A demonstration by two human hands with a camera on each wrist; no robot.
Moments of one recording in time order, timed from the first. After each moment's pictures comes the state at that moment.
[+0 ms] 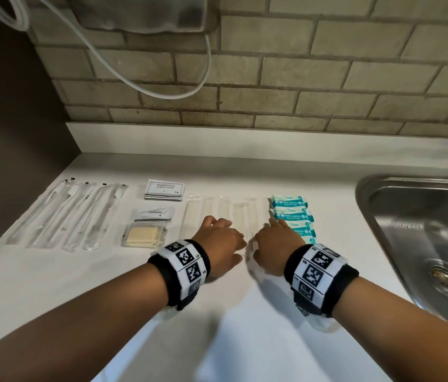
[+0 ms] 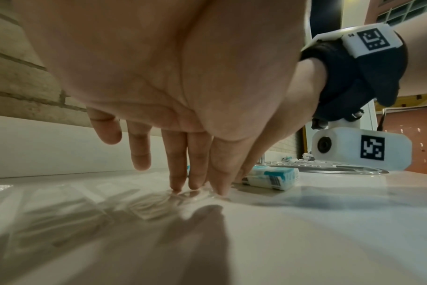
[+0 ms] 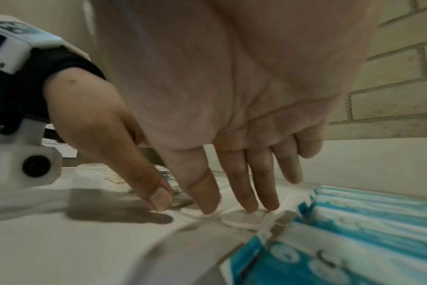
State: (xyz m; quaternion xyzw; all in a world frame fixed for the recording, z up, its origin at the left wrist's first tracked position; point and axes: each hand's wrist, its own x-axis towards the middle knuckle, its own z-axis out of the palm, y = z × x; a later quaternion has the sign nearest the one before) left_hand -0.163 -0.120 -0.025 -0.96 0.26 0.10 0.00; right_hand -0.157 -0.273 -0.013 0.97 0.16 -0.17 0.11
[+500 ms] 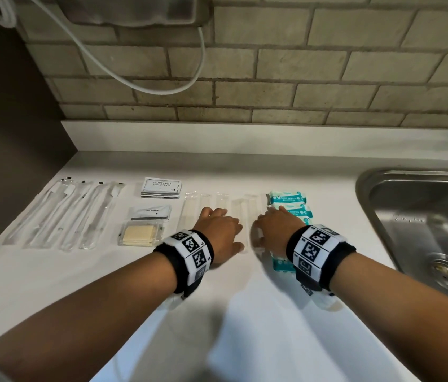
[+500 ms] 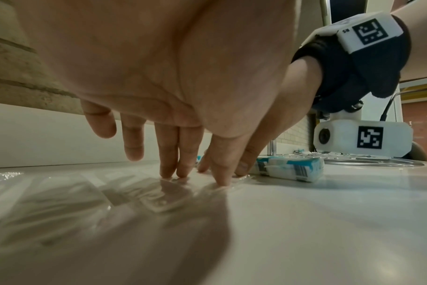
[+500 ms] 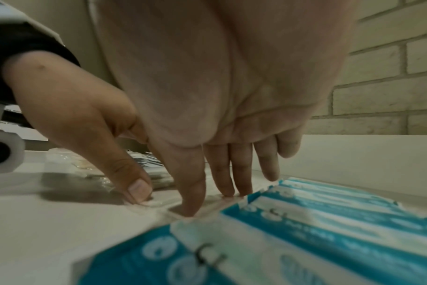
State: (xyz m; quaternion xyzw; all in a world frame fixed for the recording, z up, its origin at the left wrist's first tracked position) left_hand -0.143 -0.131 -0.026 -0.97 0.21 0.11 0.03; right_hand -0.135 -0.284 0.000 0.96 0.19 -0.17 0.09
